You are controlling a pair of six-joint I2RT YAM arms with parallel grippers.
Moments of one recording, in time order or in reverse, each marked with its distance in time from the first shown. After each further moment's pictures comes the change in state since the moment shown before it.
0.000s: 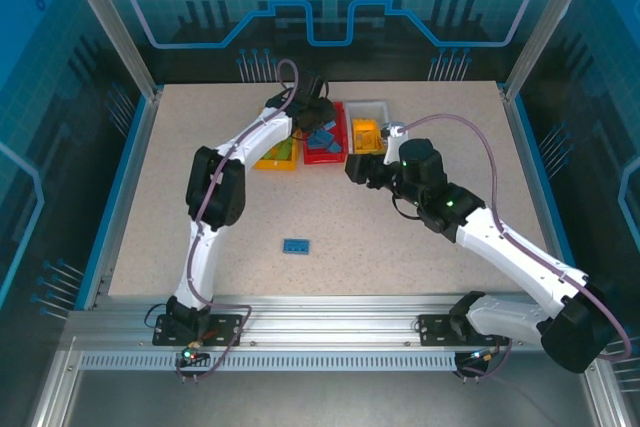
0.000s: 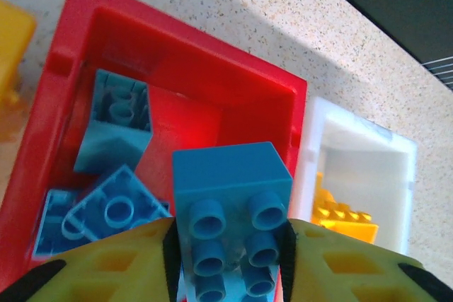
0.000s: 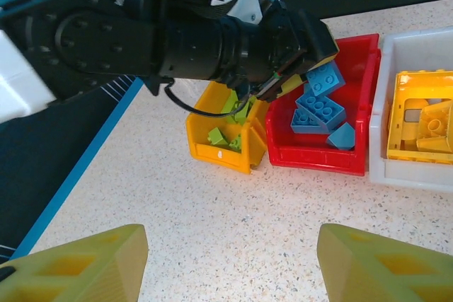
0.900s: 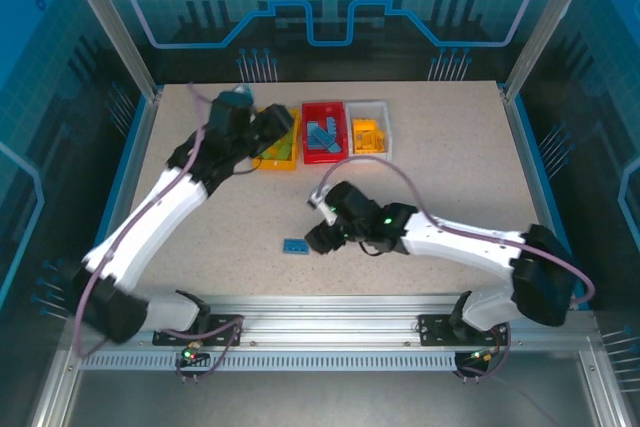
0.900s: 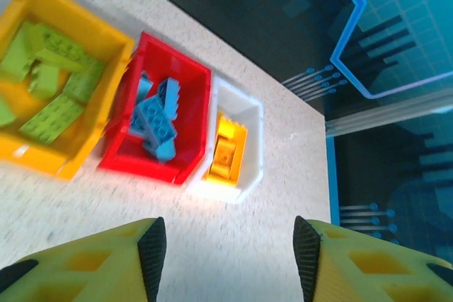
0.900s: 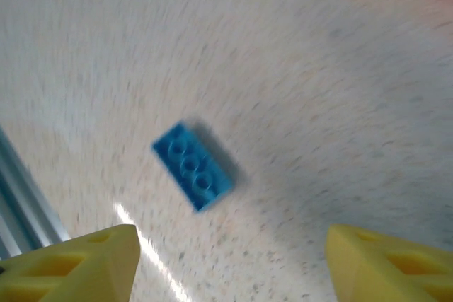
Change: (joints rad) left arm -0.015 -1.066 -0.796 0.043 -0.019 -0.033; right arm 0.378 0.317 0.040 -0.238 0.020 -0.332
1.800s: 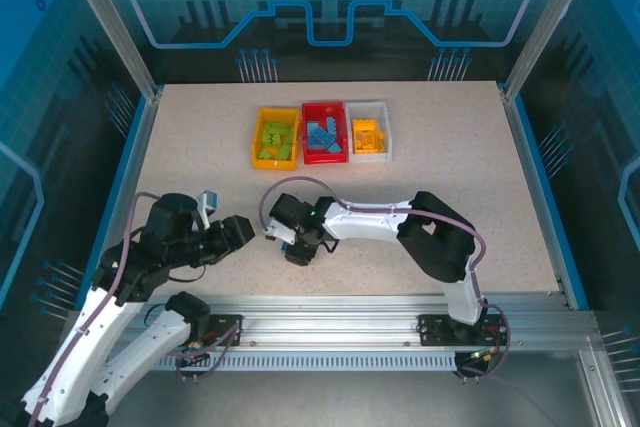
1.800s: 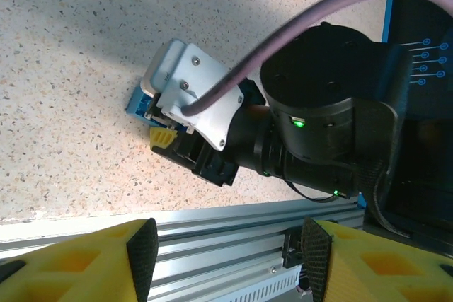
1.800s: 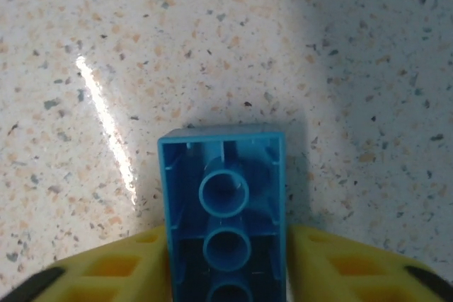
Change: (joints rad) left arm 0.001 -0.663 -0.382 -0.551 0.298 -0.003; right arm 0.057 0.541 0.385 -0.216 -0.022 -0.332
